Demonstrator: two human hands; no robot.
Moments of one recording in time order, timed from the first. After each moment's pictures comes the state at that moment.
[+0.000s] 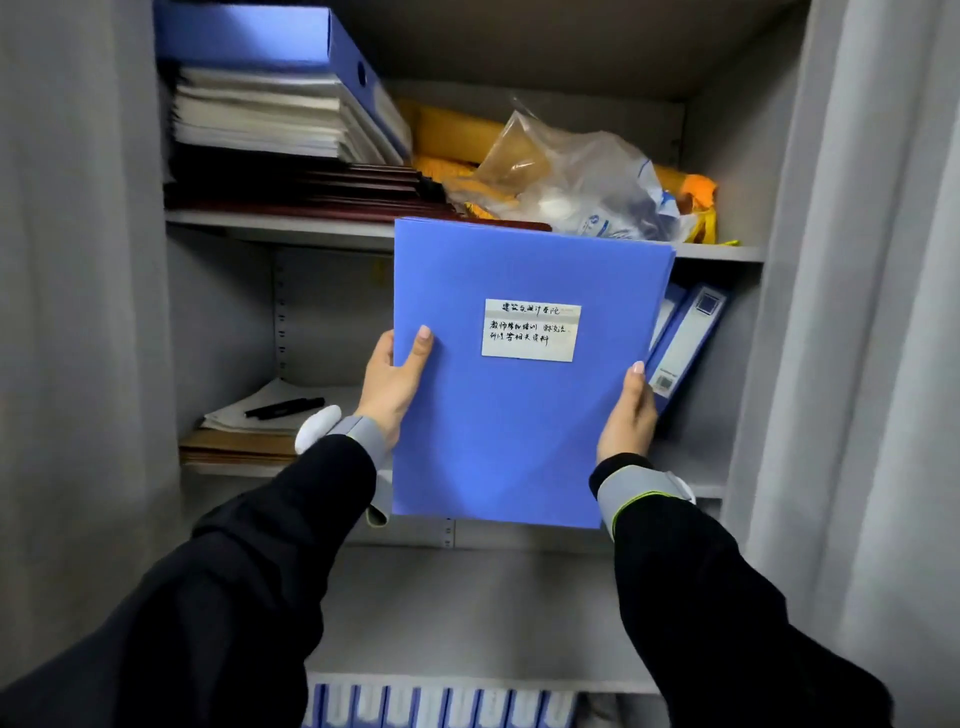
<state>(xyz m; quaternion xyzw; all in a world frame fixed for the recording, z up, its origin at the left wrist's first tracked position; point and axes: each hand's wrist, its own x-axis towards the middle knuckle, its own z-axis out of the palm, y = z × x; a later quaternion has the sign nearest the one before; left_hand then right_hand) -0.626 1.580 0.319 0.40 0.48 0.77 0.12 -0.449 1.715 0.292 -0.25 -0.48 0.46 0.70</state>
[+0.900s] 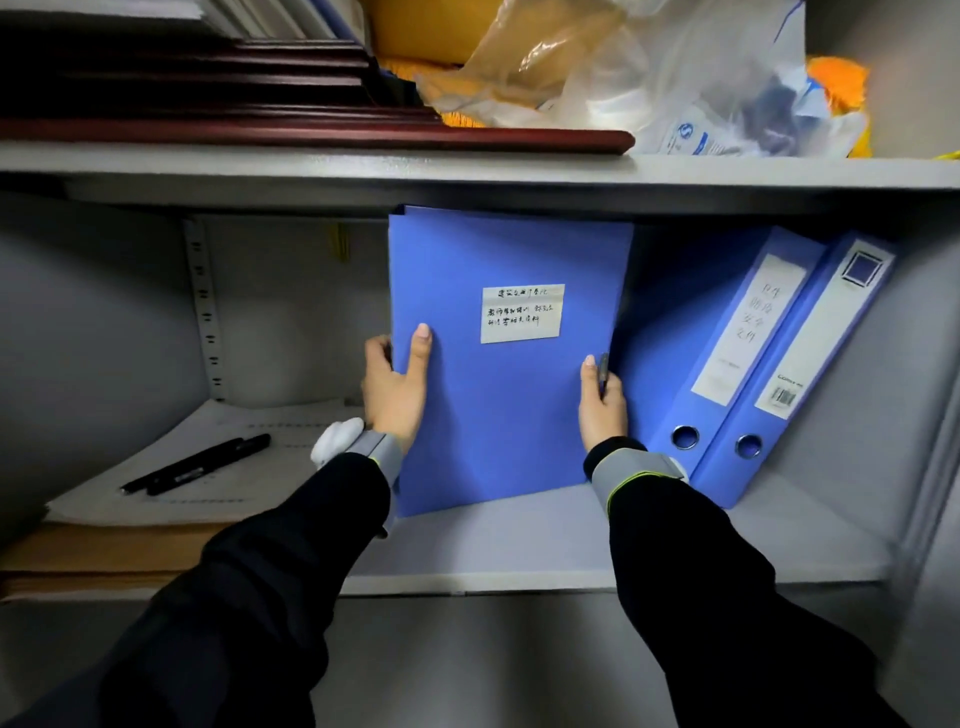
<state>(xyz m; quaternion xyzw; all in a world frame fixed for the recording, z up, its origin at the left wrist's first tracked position) -0.760 1.765 0.302 0.35 0.57 0.75 -0.02 -0.611 1.908 0.276 -0.33 -0.59 0.45 0.58</state>
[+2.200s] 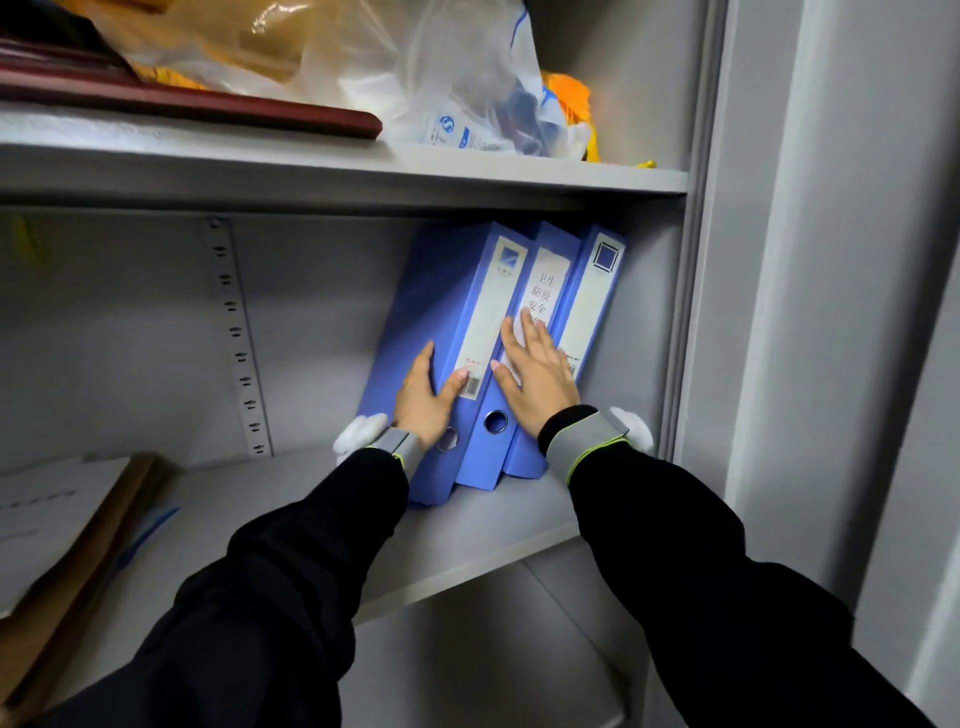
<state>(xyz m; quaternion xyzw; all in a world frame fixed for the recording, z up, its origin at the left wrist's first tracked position) -0.617 1.907 0.286 0.58 0.56 0.58 0.16 -0.472 1.938 0.303 -0.46 -0.80 -0.04 0.39</state>
